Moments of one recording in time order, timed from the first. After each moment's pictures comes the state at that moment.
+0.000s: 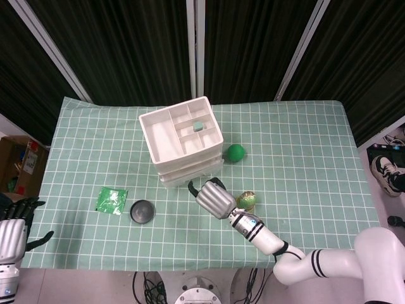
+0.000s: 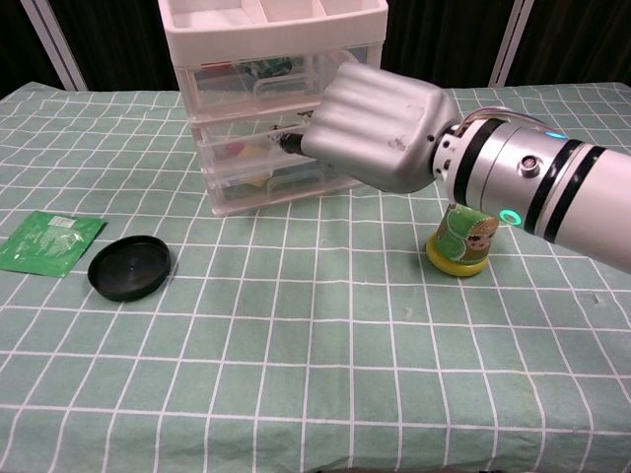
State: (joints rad) left arm -0.01 -1.29 -0.04 -1.40 1.52 1.59 -0.07; right arm 0.90 -1.61 0.07 -1.60 -1.29 1.07 -1.20
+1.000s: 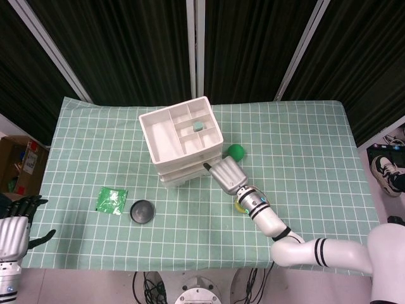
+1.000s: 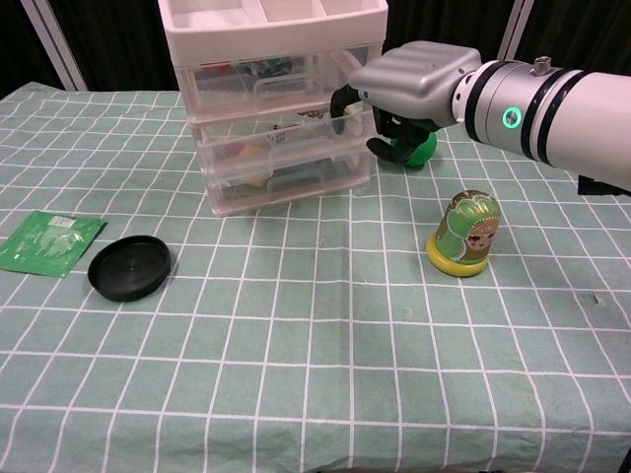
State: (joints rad) left arm -0.02 -1.27 -0.05 -1.45 1.51 1.57 -0.02; right arm 0.94 -1.54 0.22 -1.59 -0.91 0.91 -0.81
